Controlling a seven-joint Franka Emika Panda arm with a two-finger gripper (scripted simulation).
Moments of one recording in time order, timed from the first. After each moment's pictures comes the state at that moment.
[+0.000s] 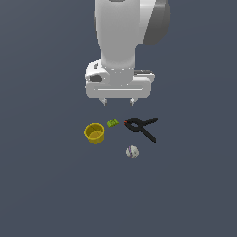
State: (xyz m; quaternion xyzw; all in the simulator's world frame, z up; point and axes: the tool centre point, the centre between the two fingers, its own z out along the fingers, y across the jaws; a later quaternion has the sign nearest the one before) arm -0.014 0.000 0.299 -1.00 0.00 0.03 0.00
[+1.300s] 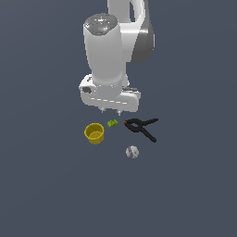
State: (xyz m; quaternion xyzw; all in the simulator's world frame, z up) arm -0.013 -0.028 0.251 -0.99 0.11 0.02 0.01
